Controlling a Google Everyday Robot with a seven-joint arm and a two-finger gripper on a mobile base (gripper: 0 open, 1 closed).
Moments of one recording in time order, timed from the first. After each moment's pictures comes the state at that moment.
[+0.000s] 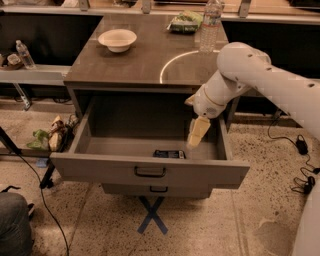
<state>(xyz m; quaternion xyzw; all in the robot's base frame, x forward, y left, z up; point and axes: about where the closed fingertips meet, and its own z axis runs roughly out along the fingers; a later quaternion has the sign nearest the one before) 0.630 -0.098 0.728 -0.68 0.70 0.12 0.20</state>
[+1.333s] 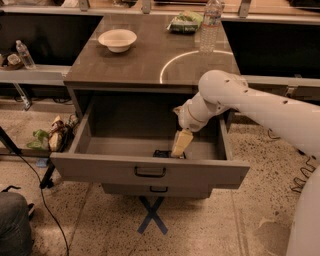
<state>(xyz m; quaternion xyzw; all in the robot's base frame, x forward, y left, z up) 0.647 -0.056 0.672 -0.67 0.69 0.09 0.24</state>
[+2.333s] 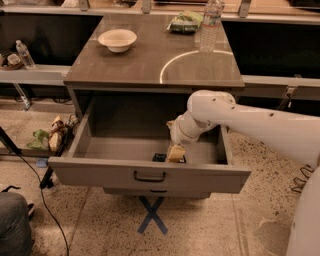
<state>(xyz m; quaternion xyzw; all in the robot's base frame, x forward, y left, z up) 0.622 -0.033 0.627 -0.68 0.69 0.09 0.23</state>
